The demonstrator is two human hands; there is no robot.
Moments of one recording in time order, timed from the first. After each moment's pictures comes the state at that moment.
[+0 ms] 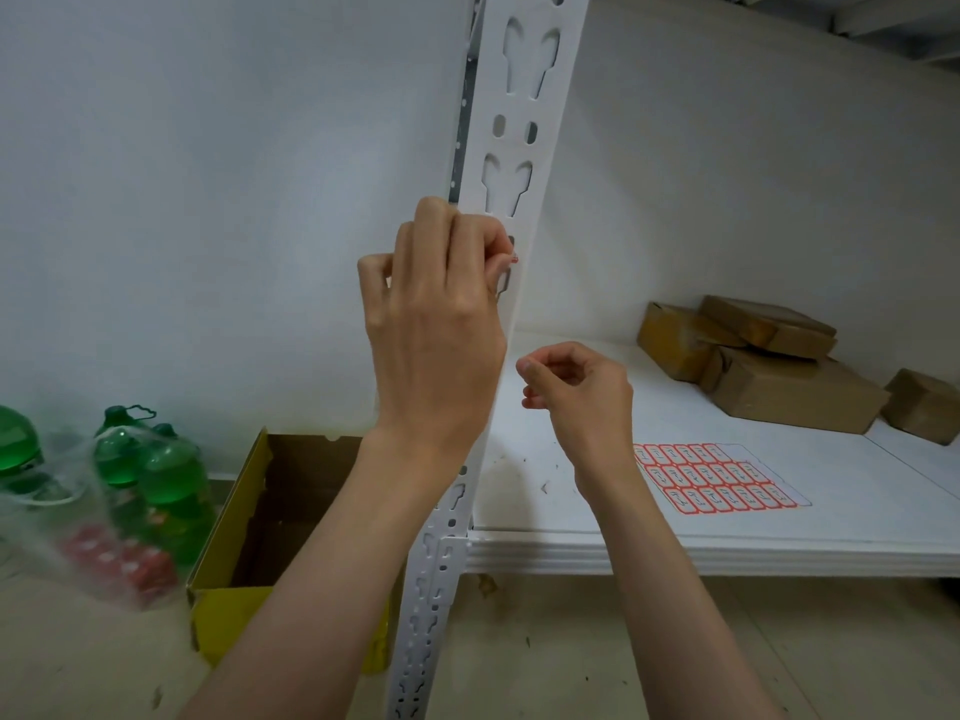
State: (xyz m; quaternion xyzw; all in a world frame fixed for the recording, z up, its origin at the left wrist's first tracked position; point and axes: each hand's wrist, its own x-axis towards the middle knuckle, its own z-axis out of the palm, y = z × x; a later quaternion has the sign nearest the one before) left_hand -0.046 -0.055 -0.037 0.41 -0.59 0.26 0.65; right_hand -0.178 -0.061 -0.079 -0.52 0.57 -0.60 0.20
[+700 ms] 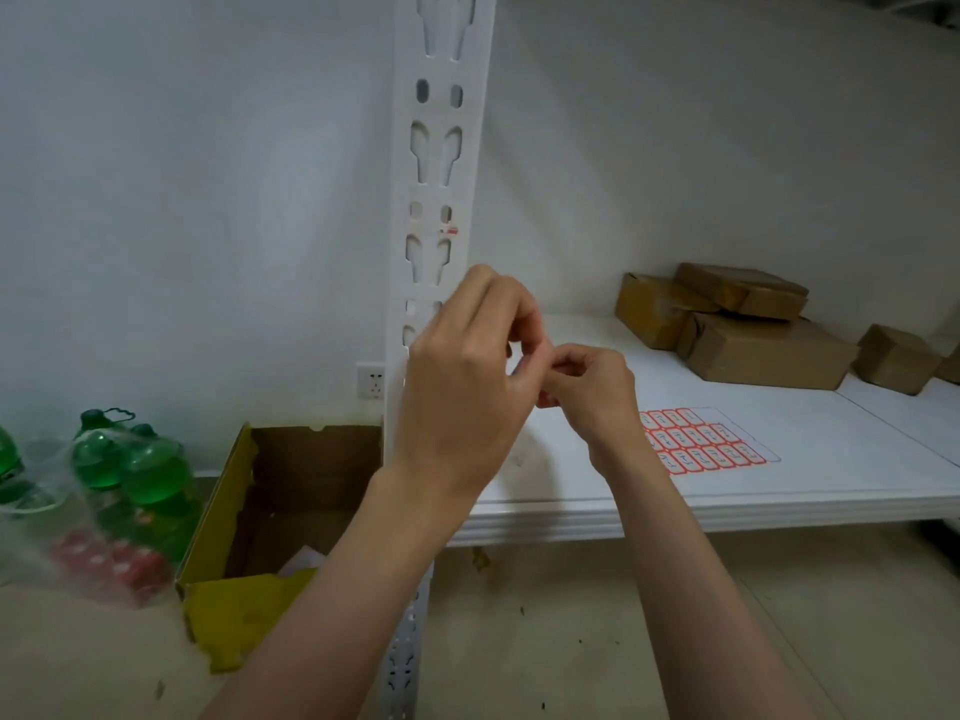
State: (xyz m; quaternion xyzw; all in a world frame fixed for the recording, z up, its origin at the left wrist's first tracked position) left_hand -0.081 -0.025 -0.066 0.30 -0.70 0.08 0.64; right_hand -0.226 -0.056 -0.089 -0.52 0.63 -0.54 0.21
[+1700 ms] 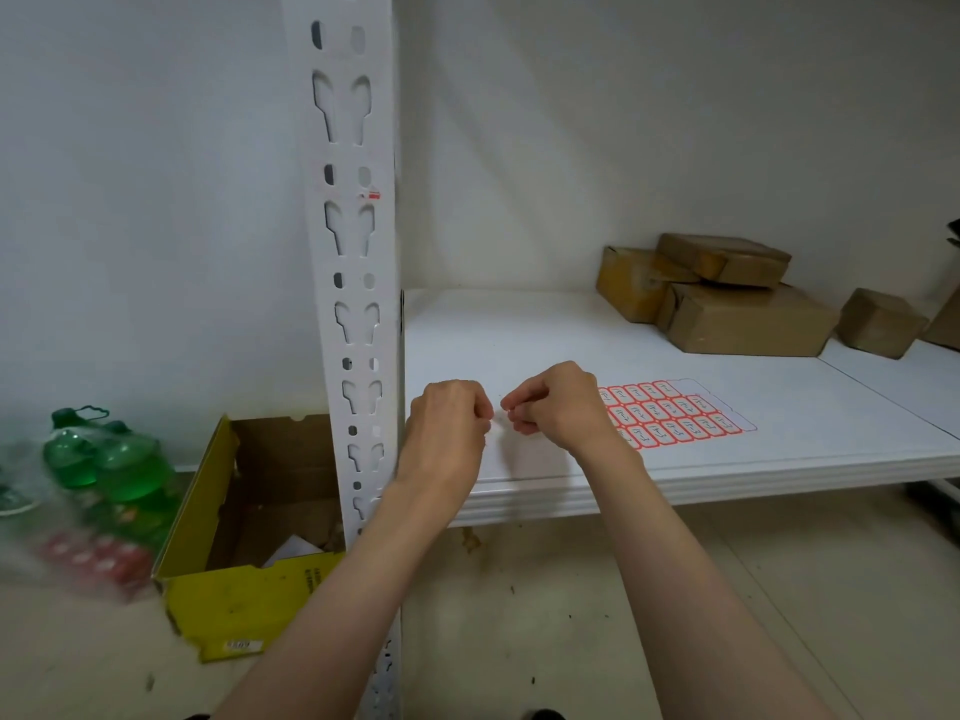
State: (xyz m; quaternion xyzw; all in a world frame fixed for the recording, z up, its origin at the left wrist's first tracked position) left_hand -0.121 -0.076 -0.156 0.55 -0.74 -0.15 0.35; right_hand -0.263 -0.071 -0.128 -0.55 0.71 -0.36 0.23
